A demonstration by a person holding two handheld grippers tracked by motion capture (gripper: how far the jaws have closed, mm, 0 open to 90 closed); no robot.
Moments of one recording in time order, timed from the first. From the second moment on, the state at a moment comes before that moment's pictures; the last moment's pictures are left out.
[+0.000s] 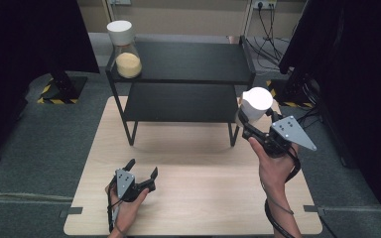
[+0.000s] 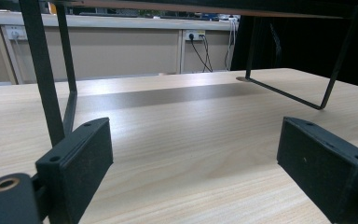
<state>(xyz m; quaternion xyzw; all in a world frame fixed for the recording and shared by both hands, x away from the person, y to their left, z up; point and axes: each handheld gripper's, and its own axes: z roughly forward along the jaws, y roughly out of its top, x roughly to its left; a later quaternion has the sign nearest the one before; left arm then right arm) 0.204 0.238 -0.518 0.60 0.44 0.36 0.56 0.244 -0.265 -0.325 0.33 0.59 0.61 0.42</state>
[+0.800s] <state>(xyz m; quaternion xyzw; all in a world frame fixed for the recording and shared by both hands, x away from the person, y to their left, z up) 0.203 0.238 -0.518 0.60 0.44 0.36 0.56 0.258 -0.257 -0.293 0.33 0.57 0.61 0.44</state>
